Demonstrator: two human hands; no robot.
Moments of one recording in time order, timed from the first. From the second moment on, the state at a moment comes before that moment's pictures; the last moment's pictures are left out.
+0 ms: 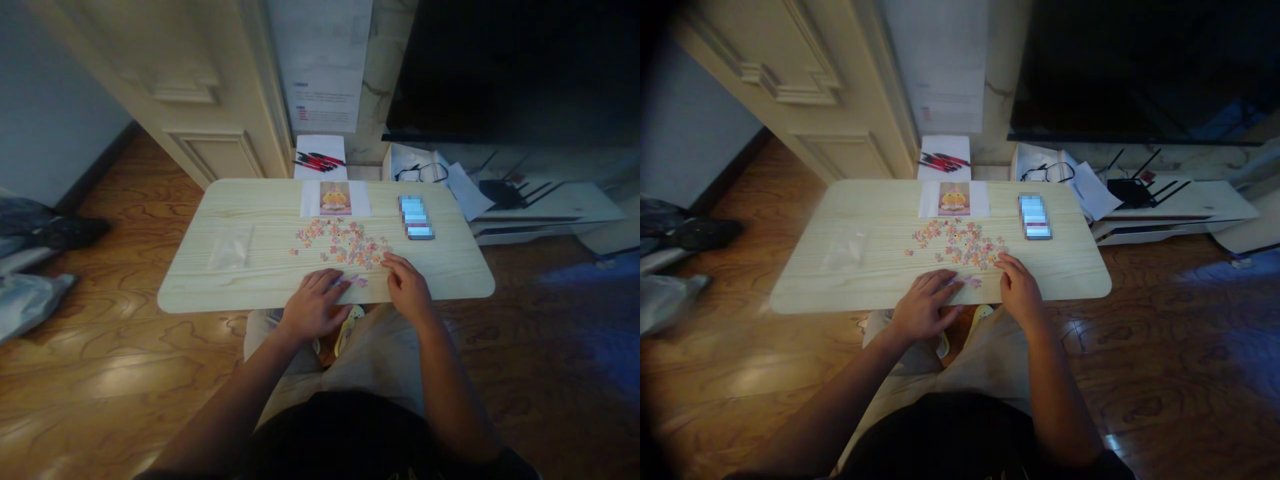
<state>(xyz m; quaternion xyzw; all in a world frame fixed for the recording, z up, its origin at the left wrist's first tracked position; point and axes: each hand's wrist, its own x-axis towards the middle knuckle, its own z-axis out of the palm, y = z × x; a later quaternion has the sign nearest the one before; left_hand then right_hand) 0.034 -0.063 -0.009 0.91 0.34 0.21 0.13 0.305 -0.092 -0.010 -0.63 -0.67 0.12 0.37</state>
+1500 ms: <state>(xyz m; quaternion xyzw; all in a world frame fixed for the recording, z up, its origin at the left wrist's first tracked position) 0.043 -0.064 -0.007 0.89 0.40 0.20 0.11 0.275 -0.023 -0.007 -0.65 -0.73 0.04 0.22</state>
